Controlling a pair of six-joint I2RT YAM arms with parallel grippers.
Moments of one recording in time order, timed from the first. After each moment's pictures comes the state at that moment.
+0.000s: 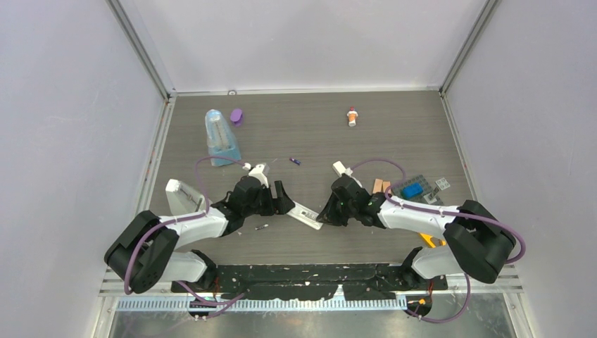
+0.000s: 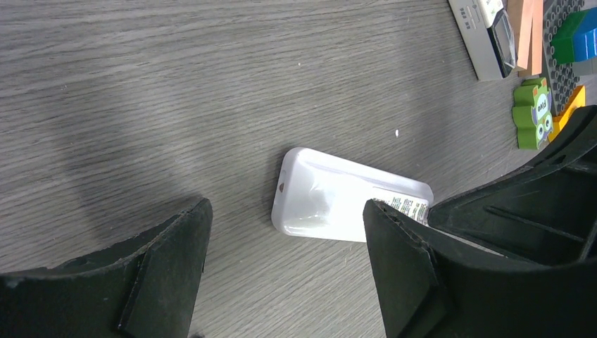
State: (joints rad) left arm -0.64 1.30 0.39 0.29 0.11 -0.68; right arm 0.82 1.35 0.58 -0.13 -0.06 1.18
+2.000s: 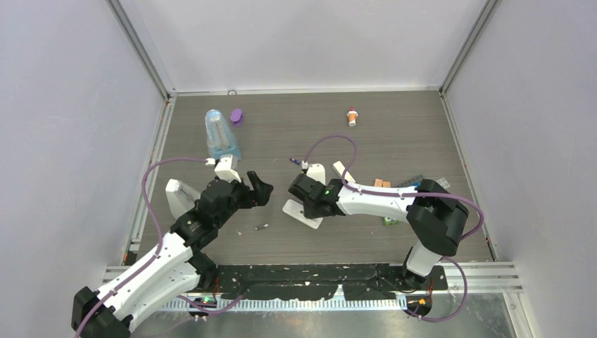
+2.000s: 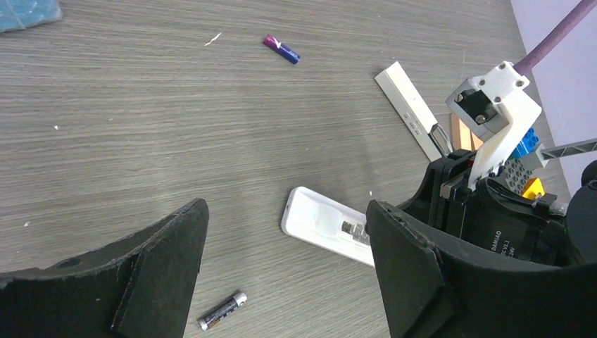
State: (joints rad) left arm -0.64 0.70 0.47 -0.14 -0.18 -0.61; right arm 1.03 1.67 1.04 -0.50 0.32 0.82
